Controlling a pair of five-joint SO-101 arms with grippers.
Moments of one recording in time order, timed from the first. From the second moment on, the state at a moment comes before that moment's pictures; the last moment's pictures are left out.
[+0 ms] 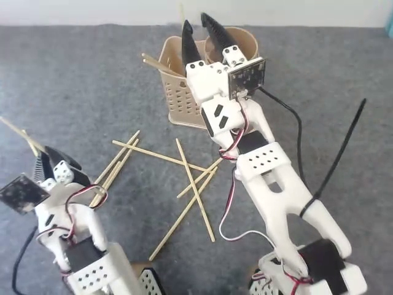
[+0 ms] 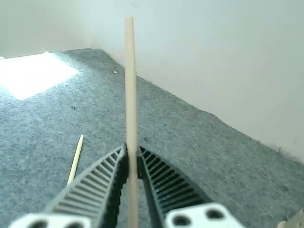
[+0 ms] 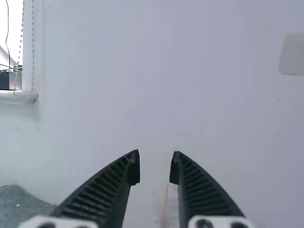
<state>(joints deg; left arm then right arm) -36.0 -103.2 95.0 33.5 21.7 -28.4 -14.2 32.5 -27.0 0.7</state>
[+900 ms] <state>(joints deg) -32.4 -103.2 89.0 42.2 21.7 -13.0 -80.4 40.4 45.0 -12.1</state>
